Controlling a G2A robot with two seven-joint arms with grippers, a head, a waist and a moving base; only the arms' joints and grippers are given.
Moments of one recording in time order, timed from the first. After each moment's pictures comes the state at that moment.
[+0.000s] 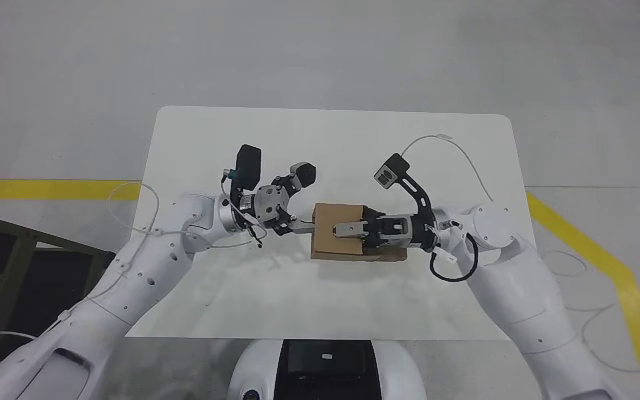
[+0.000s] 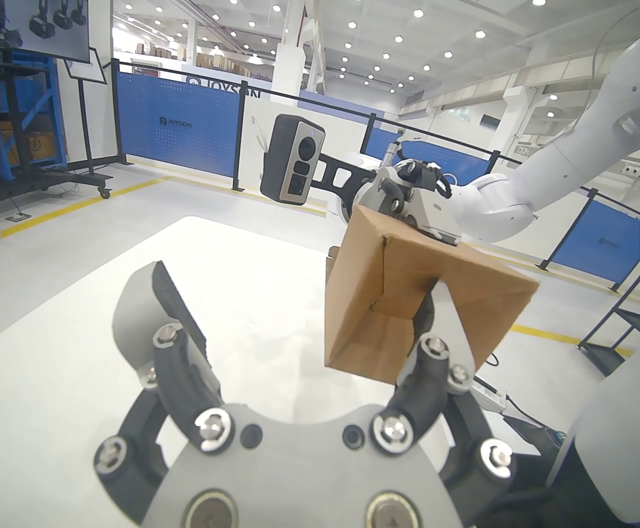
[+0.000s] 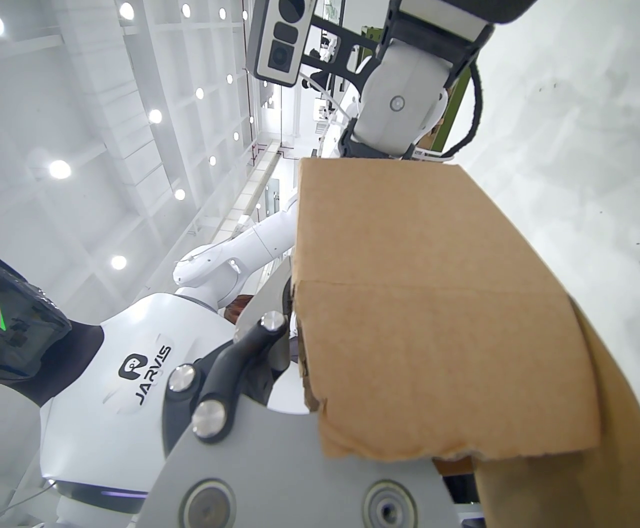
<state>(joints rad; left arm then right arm) 0.74 -0.96 -0.73 -1.31 0.81 -1.01 0.36 -0.94 -1.12 1.08 -1.54 0.61 -0.12 1.21</state>
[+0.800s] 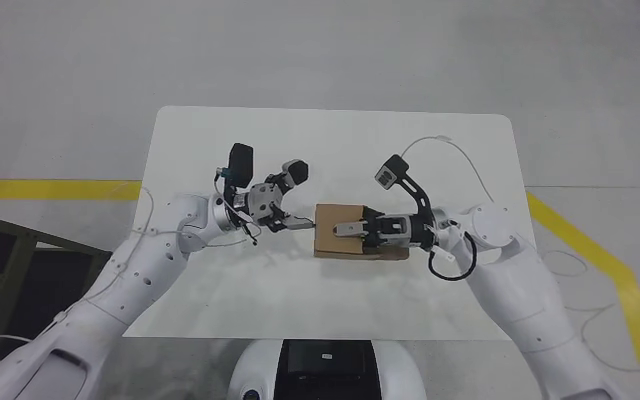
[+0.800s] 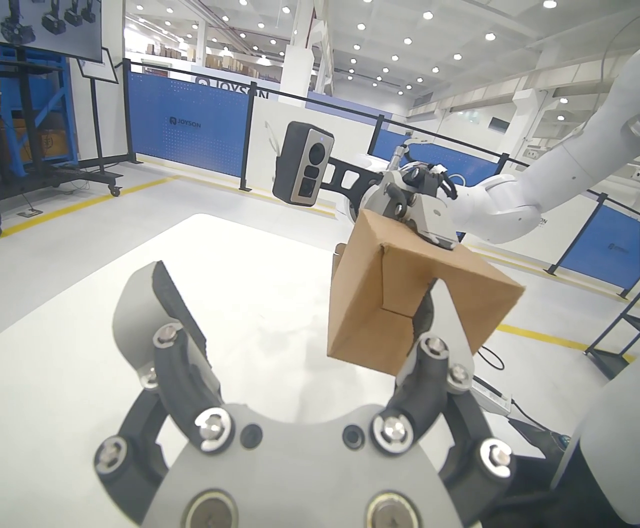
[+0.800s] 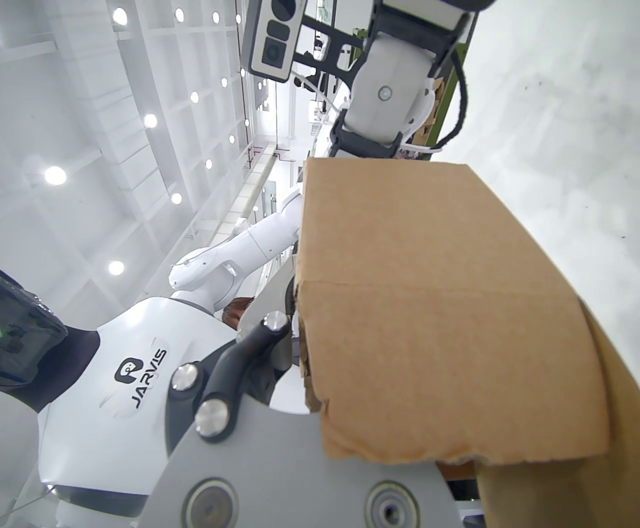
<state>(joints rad) 0.75 -0.95 -0.76 -1.28 0.83 -1.01 0.38 -0.94 -1.12 1.08 -1.51 0.58 -0.11 1.20</state>
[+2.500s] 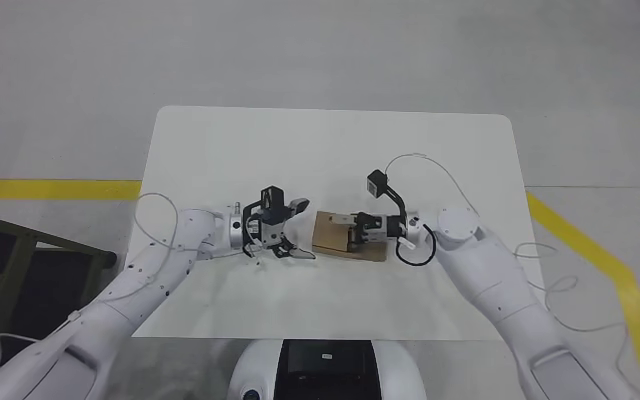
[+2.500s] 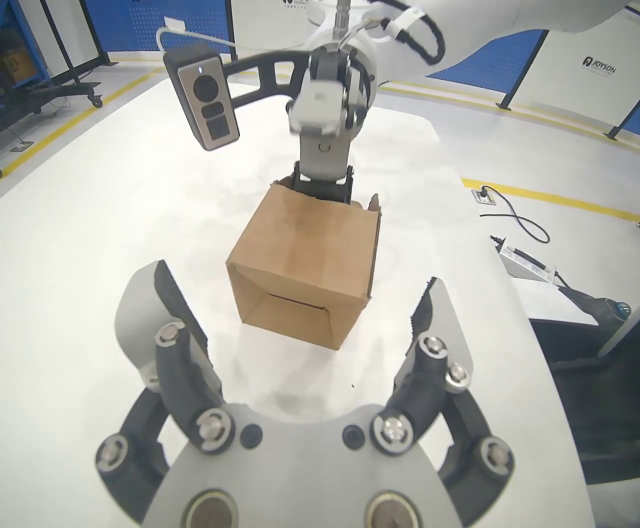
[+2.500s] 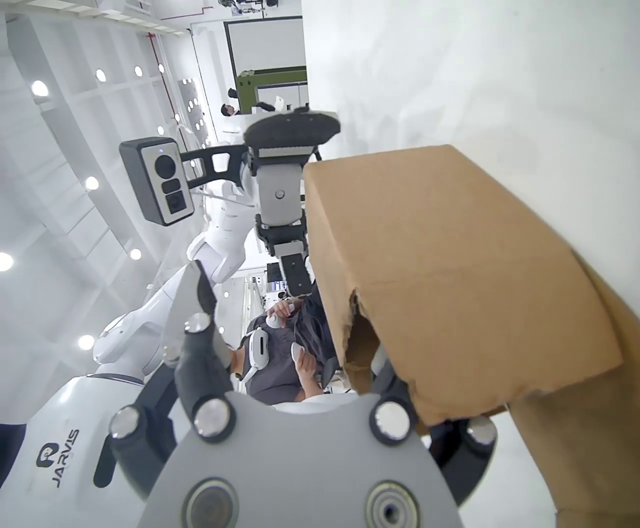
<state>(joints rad) 0.73 -0.99 -0.65 -1.14 1.30 -0.93 0.45 -0.77 -1.22 0.88 -1.02 0.47 -0.26 1.15</state>
